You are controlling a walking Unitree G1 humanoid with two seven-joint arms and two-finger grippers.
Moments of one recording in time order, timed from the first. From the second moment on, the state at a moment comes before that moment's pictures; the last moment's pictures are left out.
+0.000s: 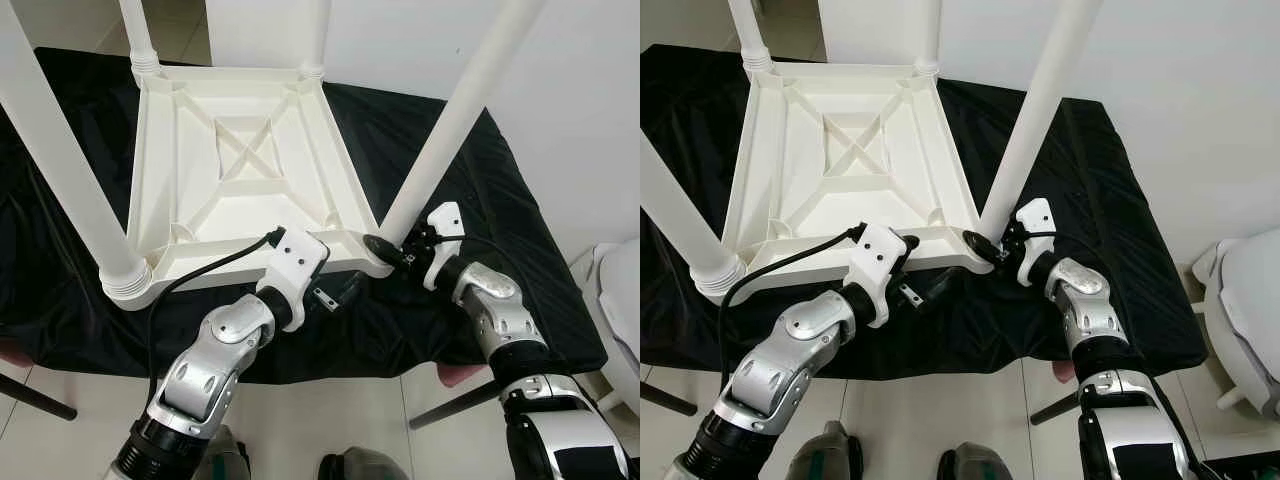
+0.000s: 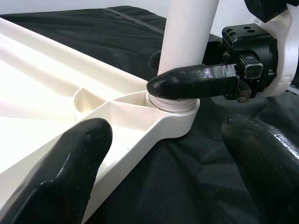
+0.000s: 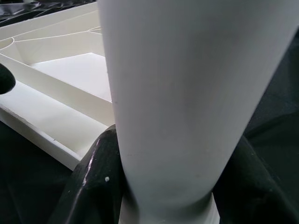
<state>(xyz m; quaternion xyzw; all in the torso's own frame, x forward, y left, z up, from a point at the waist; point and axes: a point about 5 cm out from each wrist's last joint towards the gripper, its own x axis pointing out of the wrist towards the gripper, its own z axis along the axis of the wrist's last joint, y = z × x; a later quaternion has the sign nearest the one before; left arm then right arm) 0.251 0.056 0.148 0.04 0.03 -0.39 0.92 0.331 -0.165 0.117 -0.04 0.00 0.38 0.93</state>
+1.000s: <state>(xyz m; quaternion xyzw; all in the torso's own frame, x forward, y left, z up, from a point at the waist) 0.253 0.045 0.156 0.04 0.01 -0.41 0.91 0.307 -0.114 0.131 0.02 -0.03 0.14 0.99</state>
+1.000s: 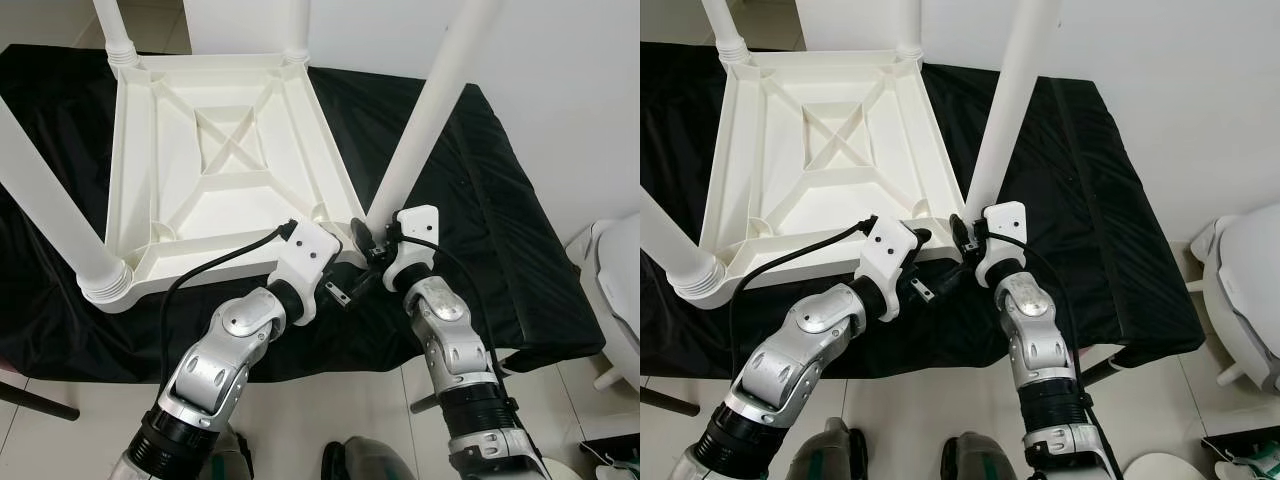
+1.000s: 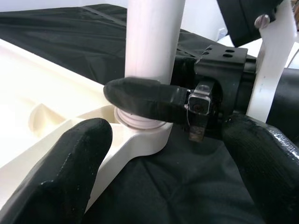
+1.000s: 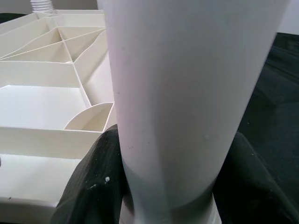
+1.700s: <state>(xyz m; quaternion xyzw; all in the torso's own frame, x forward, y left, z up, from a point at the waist) 0.253 0.055 0.151 0.04 0.03 -0.40 0.92 0.304 -0.111 0.143 0.01 -0.05 0.17 0.98</state>
